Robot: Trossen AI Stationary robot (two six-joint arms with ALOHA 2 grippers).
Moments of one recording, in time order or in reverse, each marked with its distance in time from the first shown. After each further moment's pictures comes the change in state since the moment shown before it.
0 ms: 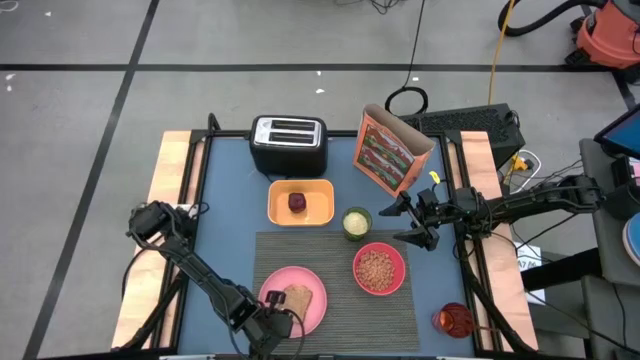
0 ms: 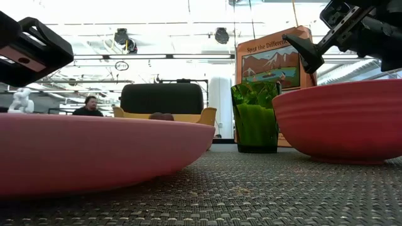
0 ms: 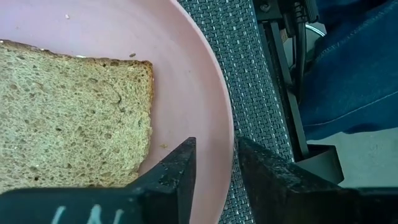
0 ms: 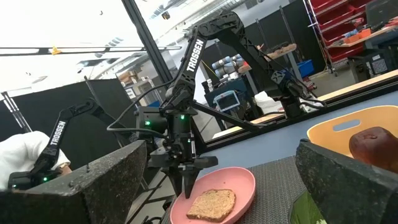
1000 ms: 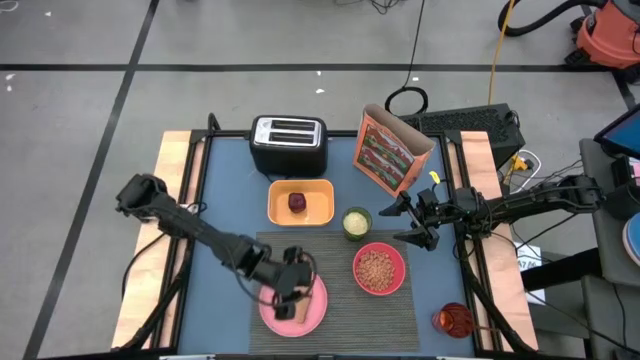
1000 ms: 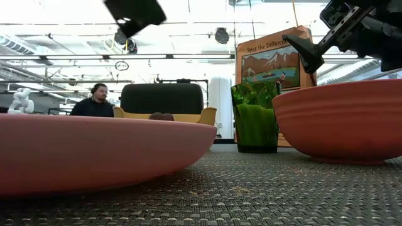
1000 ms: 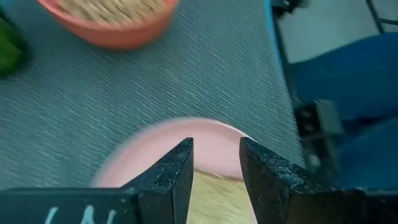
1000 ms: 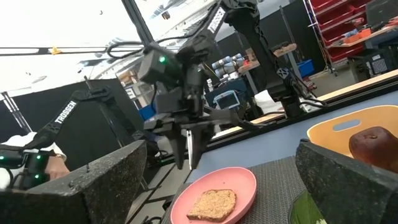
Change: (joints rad) left arm 0.264 -0.236 0.000 -0.003 -0.019 0.126; right arm 0.000 0.000 0.000 -0.001 0.000 -0.001
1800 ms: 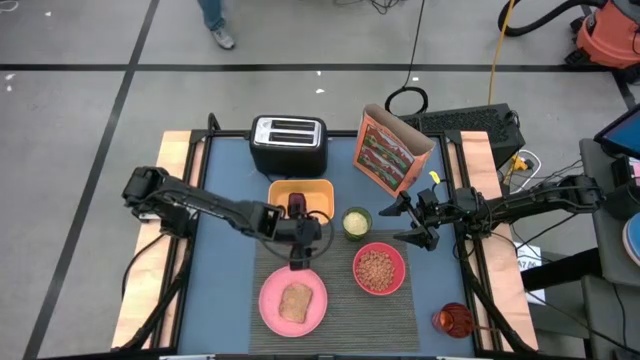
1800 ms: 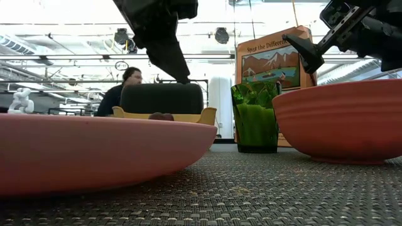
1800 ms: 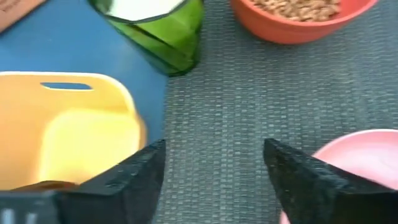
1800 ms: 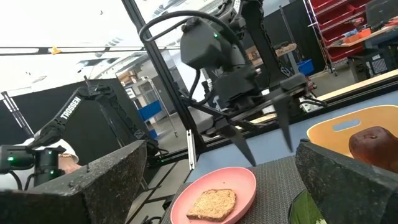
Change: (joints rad) left arm 0.284 -0.006 0.000 -0.159 -0.098 0.241; right arm 0.000 0.000 0.000 0.000 0.000 0.000
